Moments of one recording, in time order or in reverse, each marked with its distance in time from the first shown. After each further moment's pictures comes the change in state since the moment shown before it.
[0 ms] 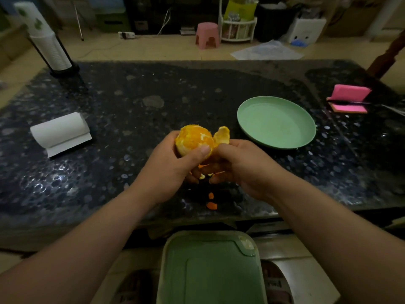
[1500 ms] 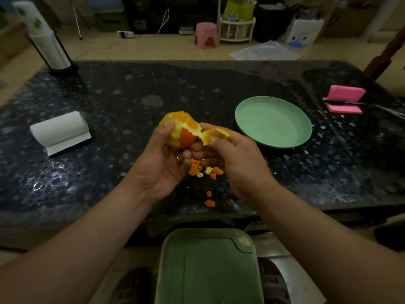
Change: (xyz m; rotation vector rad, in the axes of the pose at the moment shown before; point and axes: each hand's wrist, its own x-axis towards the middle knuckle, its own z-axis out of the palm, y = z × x) left_hand 0.009 -0.001 -0.004 -0.785 -0.092 -0.220; right_hand -0.005 0.009 0.019 0.196 0.108 -0.360
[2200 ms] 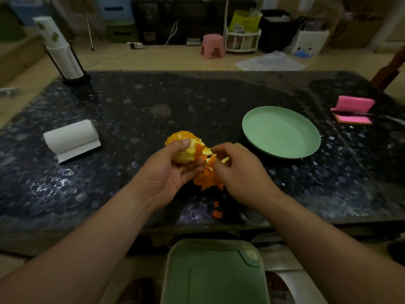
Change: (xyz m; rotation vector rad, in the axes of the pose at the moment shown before) left_hand 0.005 0.008 -0.002 0.008 0.222 -0.068; right_hand 0.014 0.007 -0.014 -1.027 0.025 -0.094
